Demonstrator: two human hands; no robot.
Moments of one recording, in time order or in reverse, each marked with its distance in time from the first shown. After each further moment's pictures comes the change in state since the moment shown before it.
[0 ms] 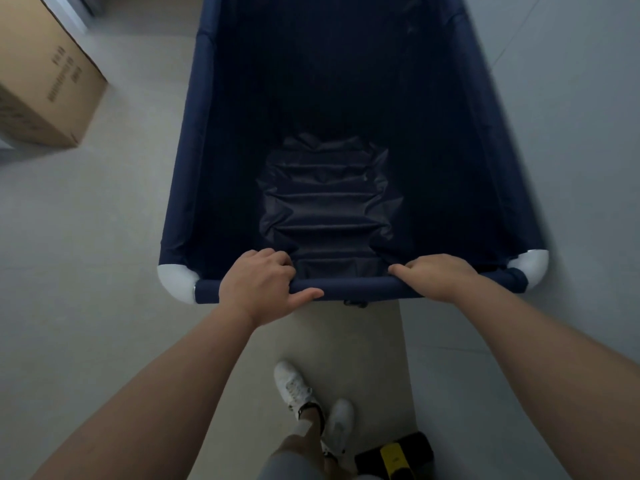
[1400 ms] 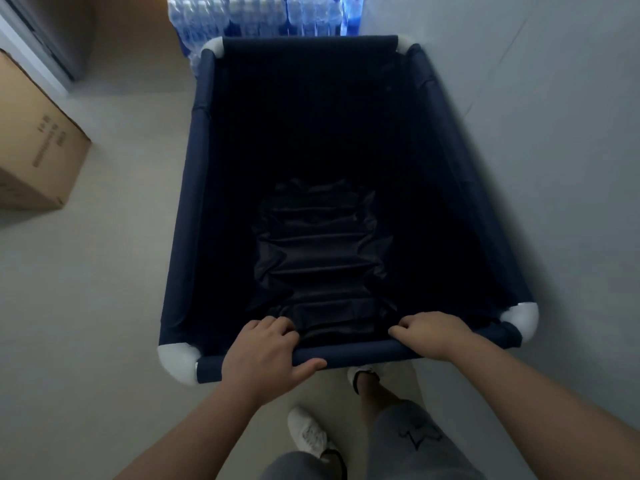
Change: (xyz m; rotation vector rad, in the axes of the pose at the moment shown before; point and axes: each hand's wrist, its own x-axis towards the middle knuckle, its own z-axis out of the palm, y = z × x) left_hand -0.027 -0.033 -0.002 -0.067 -0.036 0.054; right_hand 0.003 -0.047 -0.003 0.581 -0.053 0.336
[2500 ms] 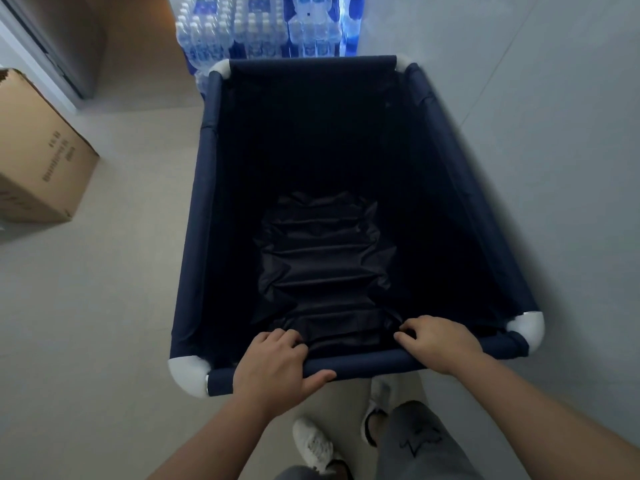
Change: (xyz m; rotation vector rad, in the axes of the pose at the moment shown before) left_hand -0.013 0.008 0.002 0.005 0.006 0.000; right_hand -0.016 -0.002 0.020 0.049 0.246 0.018
